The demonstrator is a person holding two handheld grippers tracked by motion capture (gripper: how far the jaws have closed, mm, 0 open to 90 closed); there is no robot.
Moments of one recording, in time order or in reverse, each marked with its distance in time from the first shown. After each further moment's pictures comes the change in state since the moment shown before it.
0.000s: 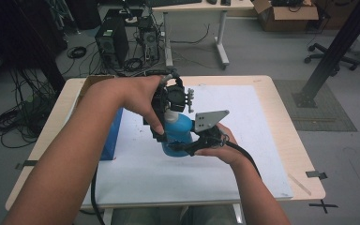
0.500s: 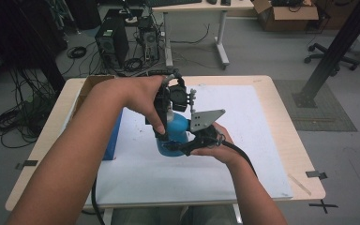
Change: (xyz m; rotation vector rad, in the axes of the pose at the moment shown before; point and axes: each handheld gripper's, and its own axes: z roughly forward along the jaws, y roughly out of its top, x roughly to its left) left arm 0.001 0.004 0.002 0.009 0.012 0.000; right arm 0.001 0.008 0.008 -0.020 0.014 -0.010
